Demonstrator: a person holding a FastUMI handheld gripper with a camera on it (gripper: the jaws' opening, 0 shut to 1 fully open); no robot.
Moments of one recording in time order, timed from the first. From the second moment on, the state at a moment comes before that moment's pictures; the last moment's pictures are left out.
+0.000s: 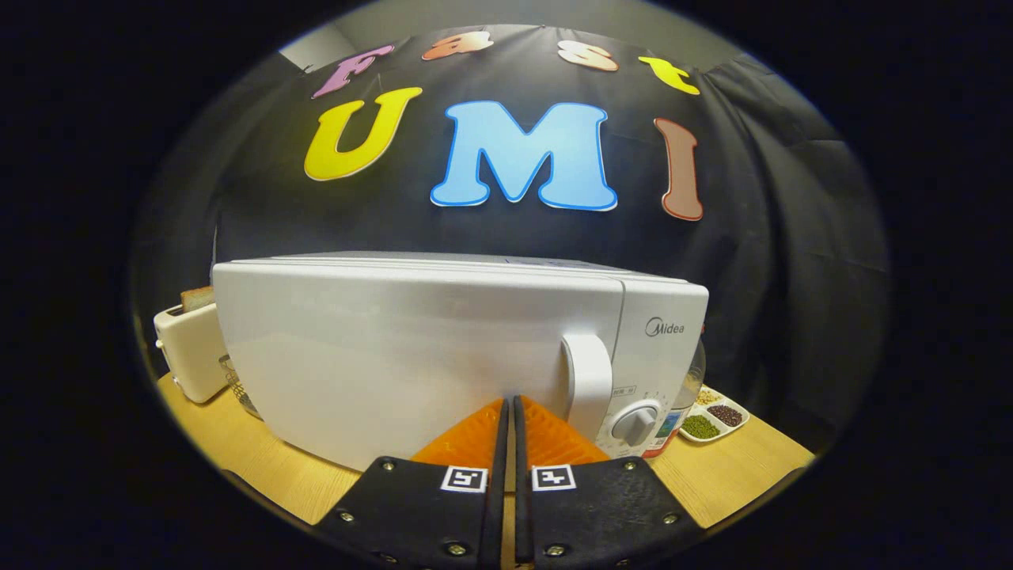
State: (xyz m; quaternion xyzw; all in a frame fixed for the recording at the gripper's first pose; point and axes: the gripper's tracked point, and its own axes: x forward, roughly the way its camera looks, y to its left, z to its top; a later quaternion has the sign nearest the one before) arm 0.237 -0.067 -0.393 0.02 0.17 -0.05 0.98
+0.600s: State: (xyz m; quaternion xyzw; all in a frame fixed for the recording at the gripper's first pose) arm 0.117 -0.037 -0.196 0.02 0.08 -0.01 1.00
